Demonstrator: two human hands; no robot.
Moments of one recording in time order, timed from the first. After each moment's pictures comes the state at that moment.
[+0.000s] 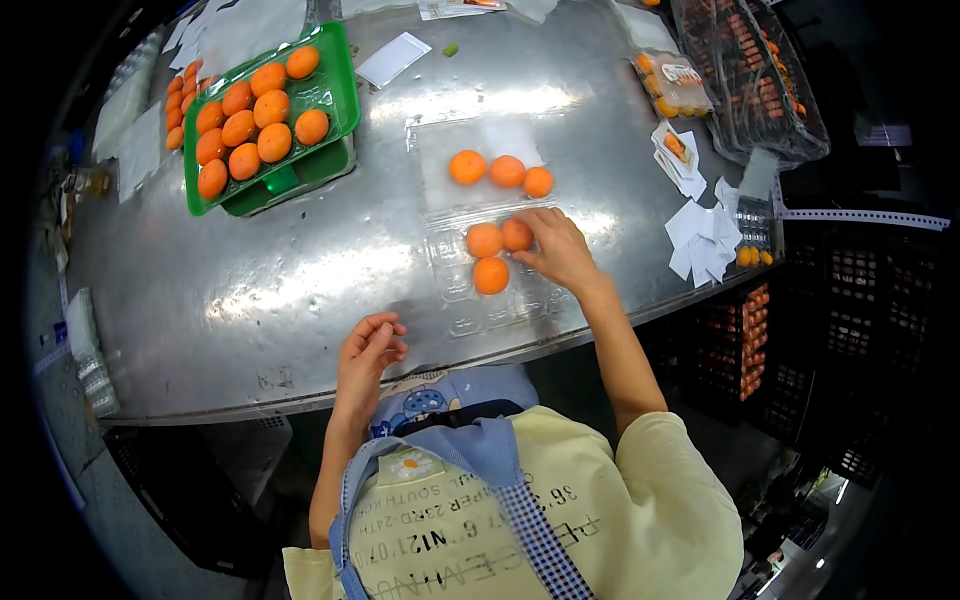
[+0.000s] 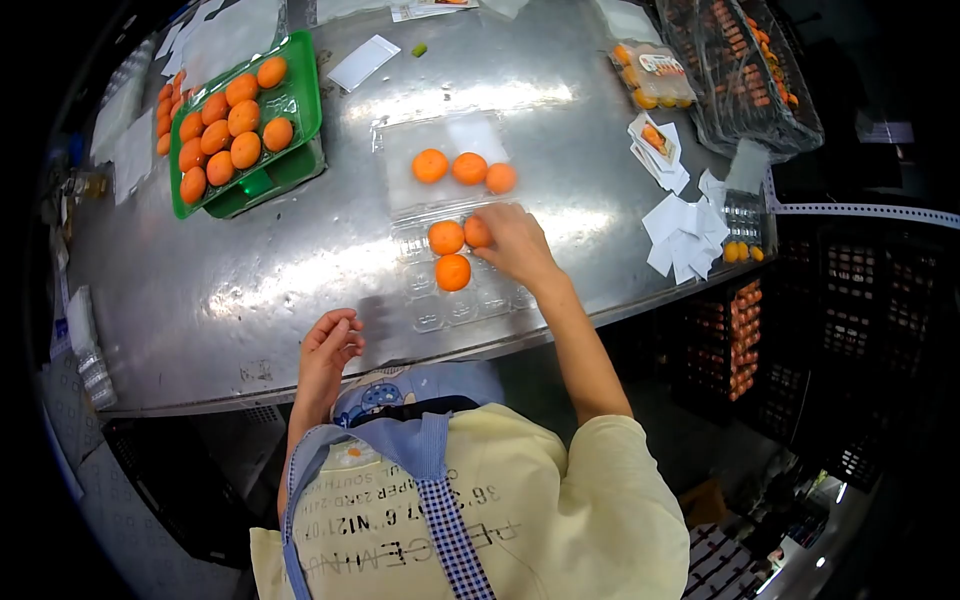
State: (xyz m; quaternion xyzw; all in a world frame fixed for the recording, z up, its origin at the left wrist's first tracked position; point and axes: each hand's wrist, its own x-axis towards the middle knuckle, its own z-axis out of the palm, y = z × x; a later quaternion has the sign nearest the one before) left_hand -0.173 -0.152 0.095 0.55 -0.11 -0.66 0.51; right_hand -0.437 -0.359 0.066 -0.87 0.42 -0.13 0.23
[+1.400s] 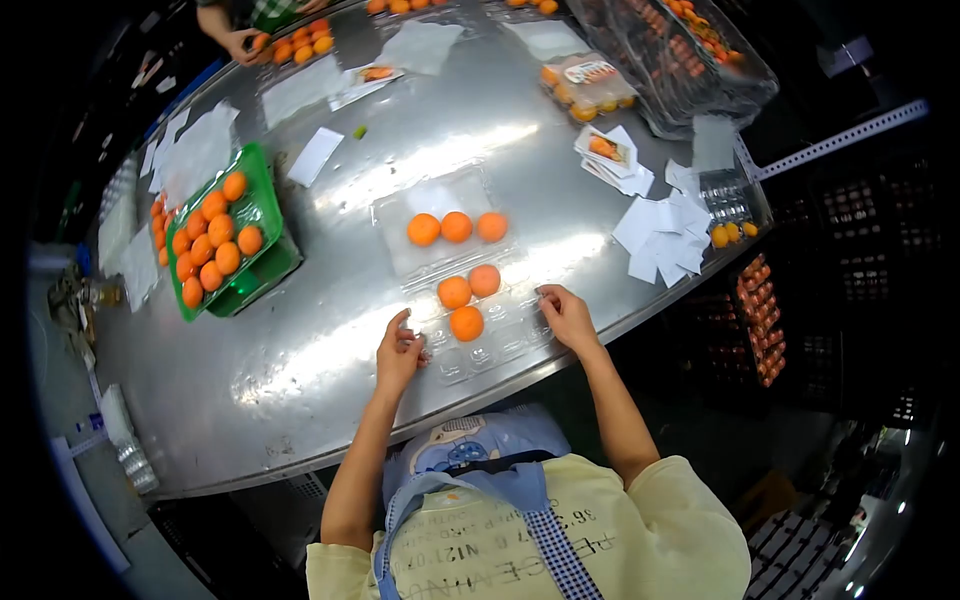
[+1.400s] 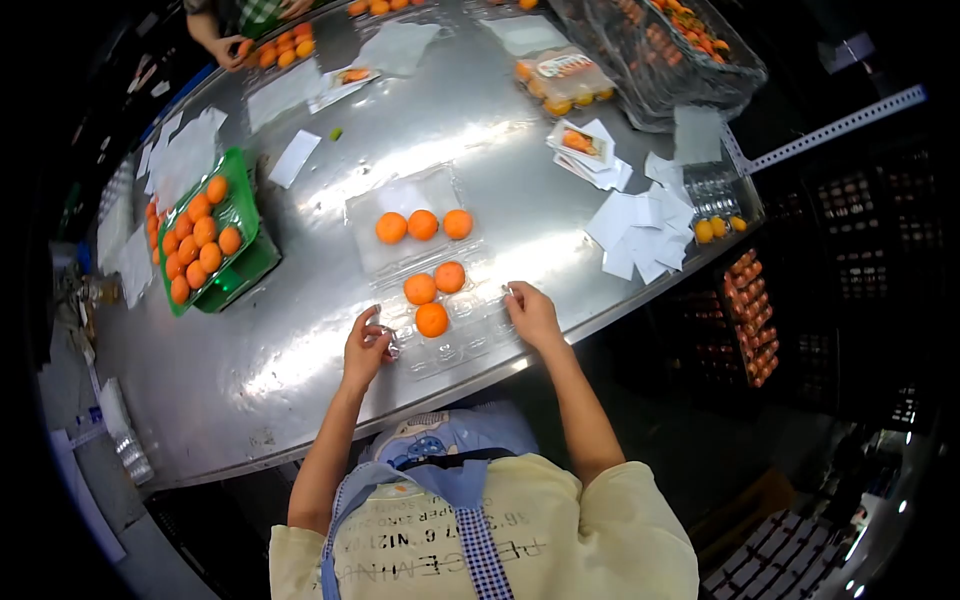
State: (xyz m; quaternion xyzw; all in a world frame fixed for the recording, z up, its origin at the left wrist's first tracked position) left_hand -0.267 -0.245 -0.009 0.66 -0.33 -0.57 0.37; right_hand -0.584 -0.312 -0.009 -0.61 0.66 -0.23 0.39
